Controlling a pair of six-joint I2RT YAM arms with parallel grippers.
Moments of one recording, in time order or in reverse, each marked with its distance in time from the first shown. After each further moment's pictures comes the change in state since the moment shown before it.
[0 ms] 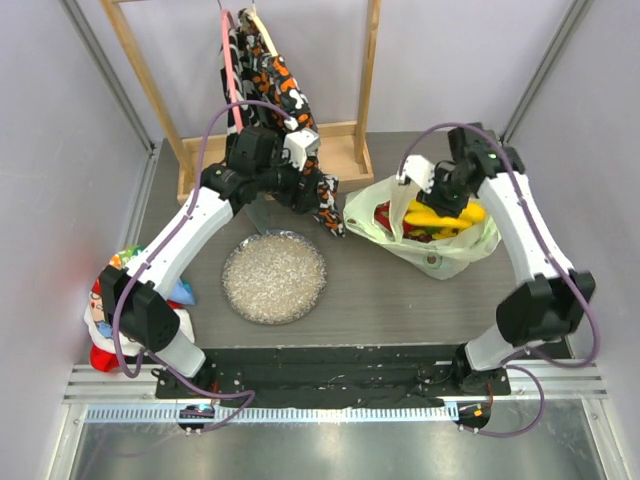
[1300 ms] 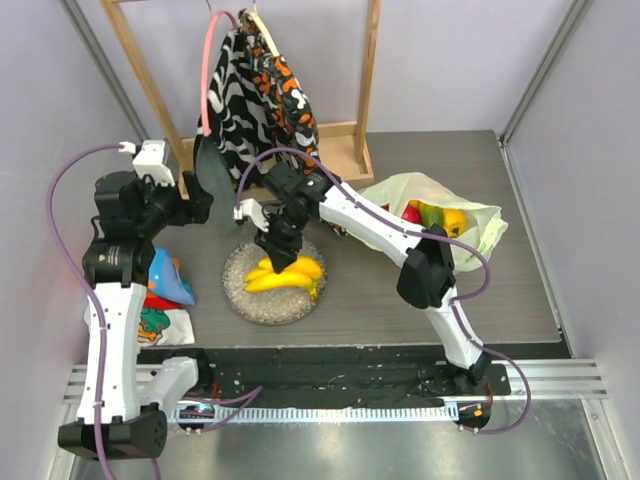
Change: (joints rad) left arm 0.533 -0.626 -0.329 -0.005 -0.102 -0.161; right arm 0.748 0.619 0.602 0.005 -0.425 0.577
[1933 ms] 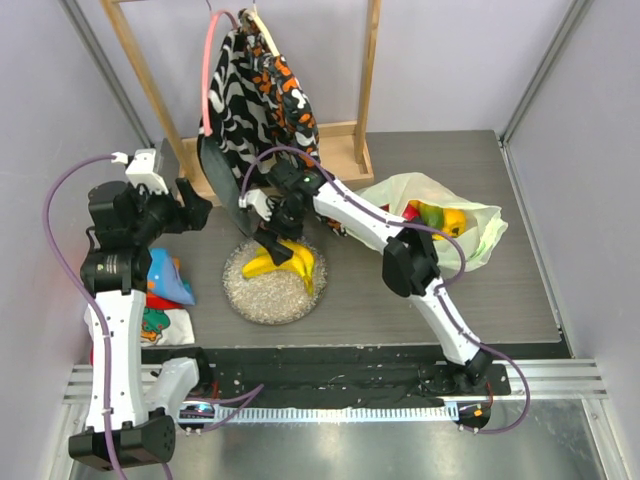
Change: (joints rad) left arm 0.094 -0.059 -0.071 0.003 0.112 -0.055; right arm -0.064 0.219 0.152 0.076 0.073 0.073
